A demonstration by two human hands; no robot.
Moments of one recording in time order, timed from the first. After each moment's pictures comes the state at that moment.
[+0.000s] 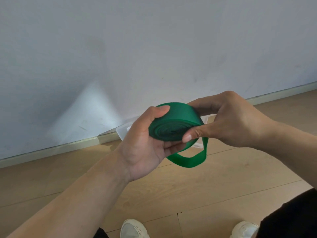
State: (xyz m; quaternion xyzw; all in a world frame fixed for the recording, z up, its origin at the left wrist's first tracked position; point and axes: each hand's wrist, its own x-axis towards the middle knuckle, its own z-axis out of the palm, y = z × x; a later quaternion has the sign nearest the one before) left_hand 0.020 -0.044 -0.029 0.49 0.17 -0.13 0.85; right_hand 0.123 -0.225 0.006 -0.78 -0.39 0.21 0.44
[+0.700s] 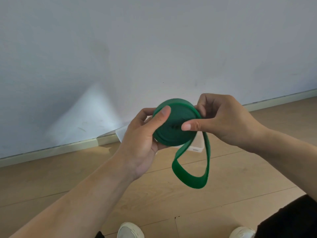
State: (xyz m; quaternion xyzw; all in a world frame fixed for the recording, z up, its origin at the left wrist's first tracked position) left_hand 0.023 -0.050 -0.027 0.49 0.20 0.06 0.84; right_hand 0.124 -0.217 -0.002 -0.78 -0.27 0.20 0.53
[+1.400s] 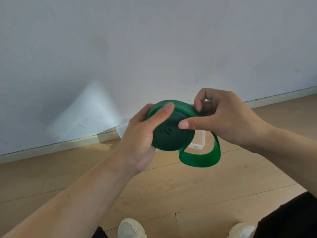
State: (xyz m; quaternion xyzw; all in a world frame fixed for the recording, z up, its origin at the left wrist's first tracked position) left_hand 0.020 -0.047 -0.028 0.55 0.21 0.05 0.81; right_hand 0.114 -0.213 0.007 -0.79 -0.27 0.21 0.51
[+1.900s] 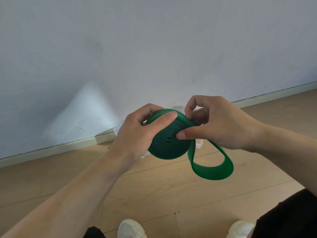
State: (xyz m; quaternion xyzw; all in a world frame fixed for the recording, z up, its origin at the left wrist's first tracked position) left_hand 0.020 -0.043 -0.020 0.76 0.16 0.05 0.63; right_hand 0.114 -0.218 0.005 -0.81 -0.29 0.27 0.44
